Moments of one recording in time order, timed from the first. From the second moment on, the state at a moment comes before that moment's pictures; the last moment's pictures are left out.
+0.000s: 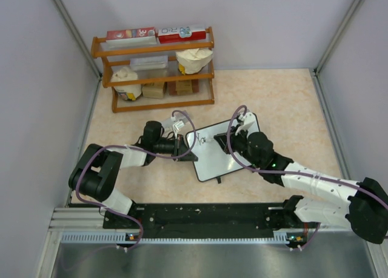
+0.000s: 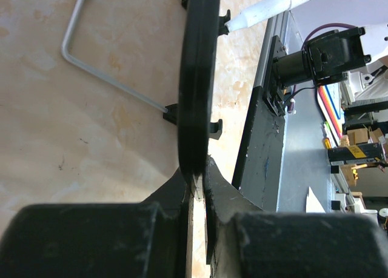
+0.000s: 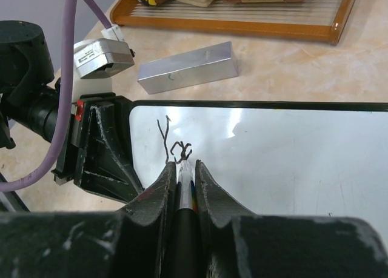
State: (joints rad) left arm -0.37 1.56 0.54 0.45 1.06 -0.42; right arm 0.85 1.08 0.55 0.35 0.17 0.40
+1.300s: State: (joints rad) left arm -0.37 1.56 0.54 0.45 1.06 -0.42; right arm 0.82 1.08 0.59 0.33 0.20 0.42
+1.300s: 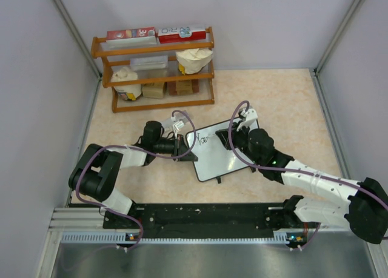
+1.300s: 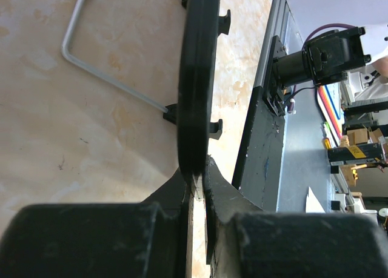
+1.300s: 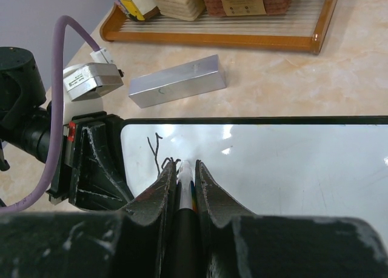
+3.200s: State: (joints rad) left arm -0.37 1.56 0.54 0.45 1.06 -0.42; right arm 0.80 1.05 0.63 0.27 0.20 0.40
